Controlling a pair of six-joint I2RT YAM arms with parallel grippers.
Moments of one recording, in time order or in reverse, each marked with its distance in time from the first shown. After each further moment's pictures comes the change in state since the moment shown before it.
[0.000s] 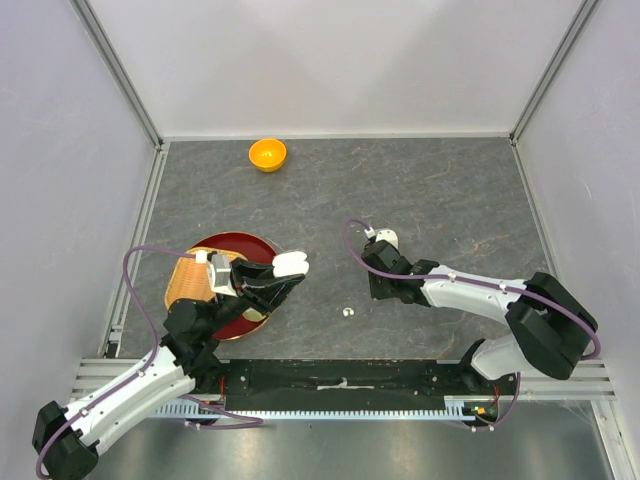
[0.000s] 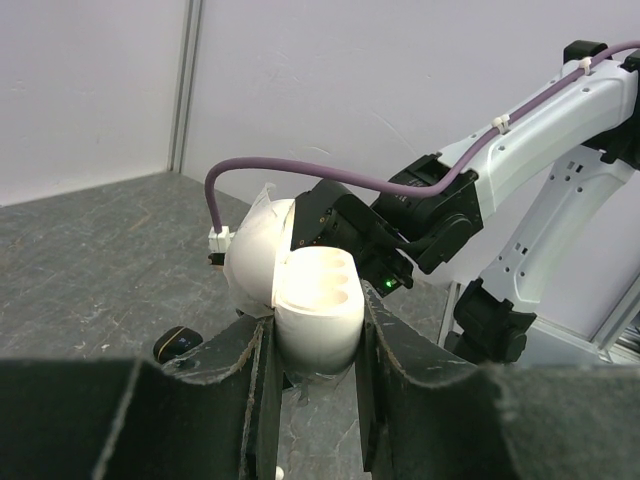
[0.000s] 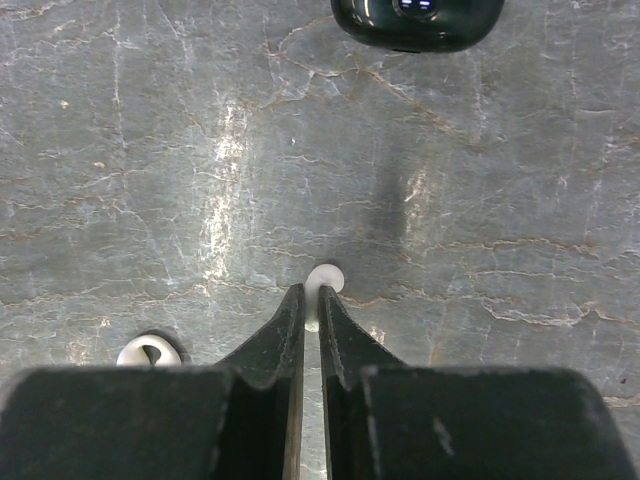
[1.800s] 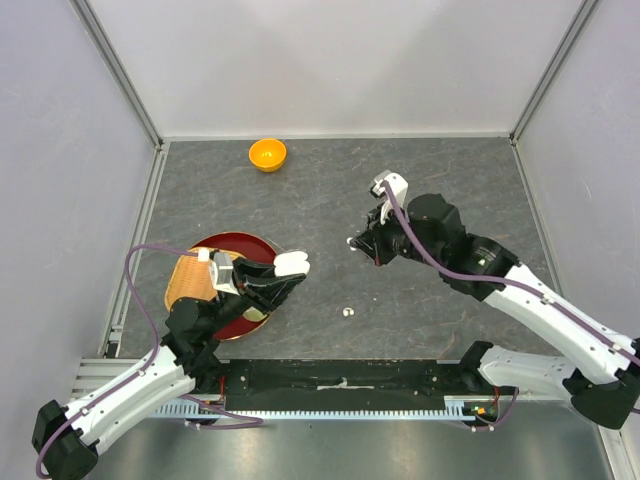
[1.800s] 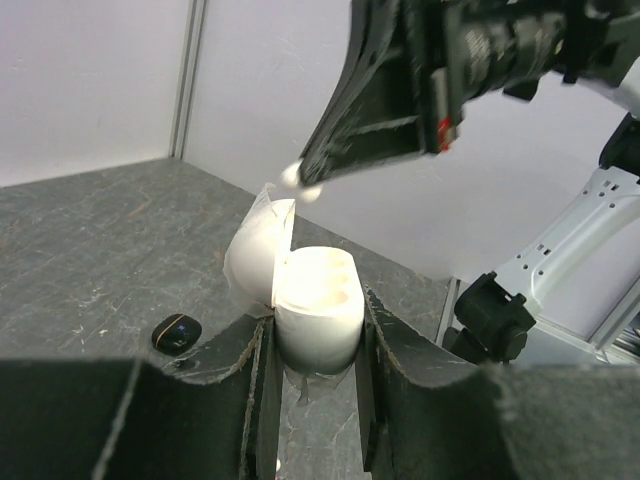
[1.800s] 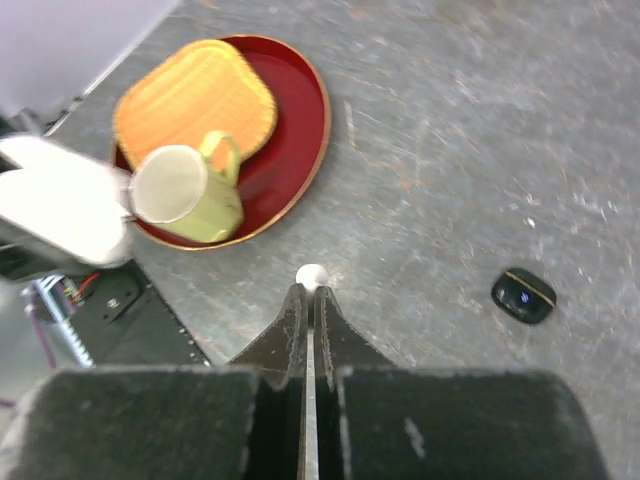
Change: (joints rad) left arm -0.001 0.009 0.000 -0.018 -0.014 -0.017; right arm 0.005 -0.344 0.399 -0.171 -0.285 -0.311
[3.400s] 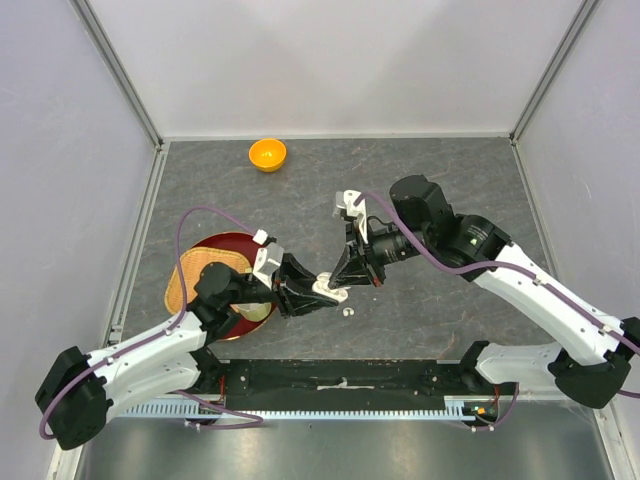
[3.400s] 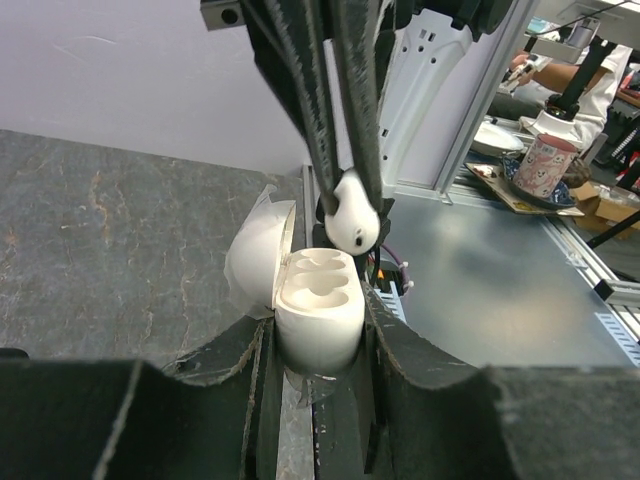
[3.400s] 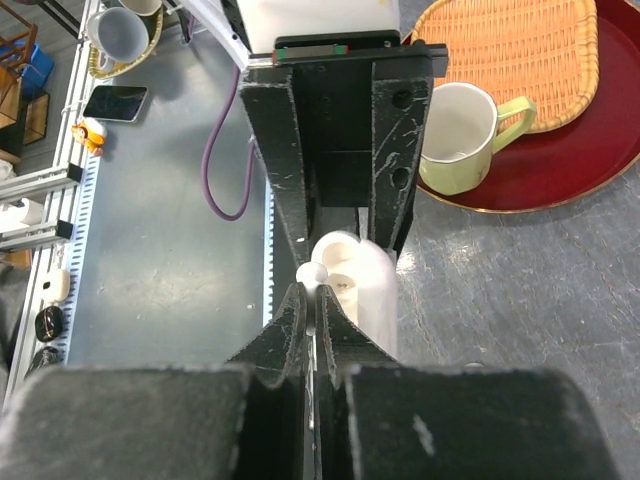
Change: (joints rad) left arm -0.019 0.432 0.211 0.126 0.534 -0.002; right arm 0.029 0.130 0.290 -0.240 -0.737 -0.271
